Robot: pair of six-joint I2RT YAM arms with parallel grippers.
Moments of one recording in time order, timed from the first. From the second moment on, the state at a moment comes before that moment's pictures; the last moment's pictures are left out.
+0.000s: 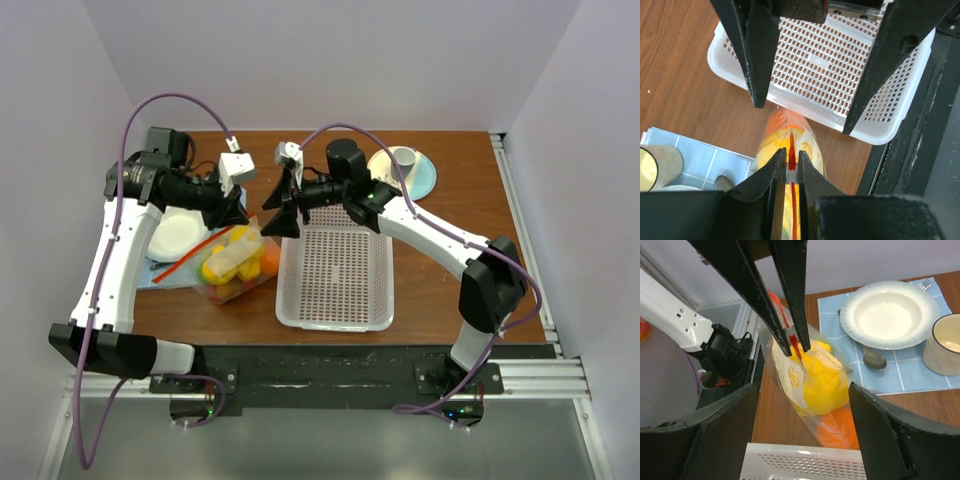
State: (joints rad) left arm -0.14 1.36 1.63 -1.29 0.78 0.79; right arm 0.74 1.76 1.50 0.02 -0.90 0.05
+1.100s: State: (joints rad) left arm -0.24 1.37 1.65 -1.32 0.77 0.76; right arm 0.74 1.84 1.48 0.18 -1.04 0.18
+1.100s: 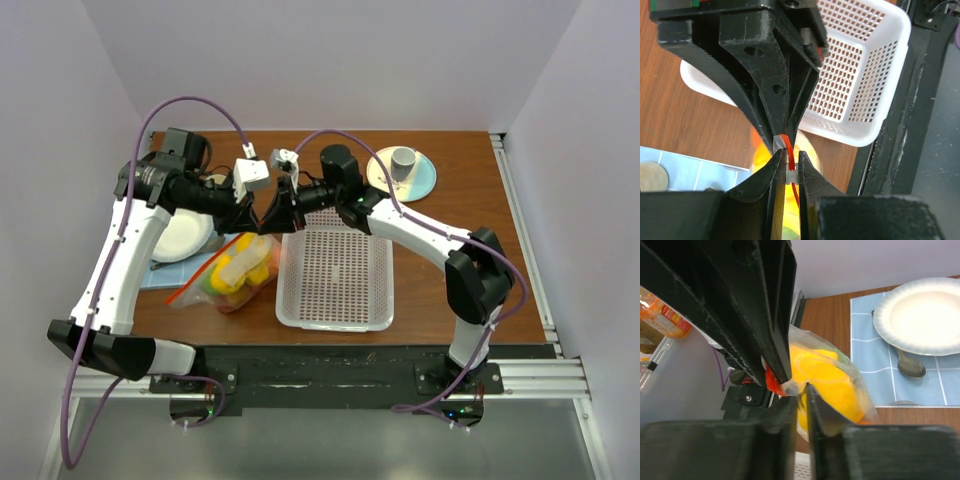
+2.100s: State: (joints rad) left arm -0.20 1.33 1.46 -1.09 0.53 0.79; right arm 0.46 1.89 1.39 0.43 -0.92 0.46
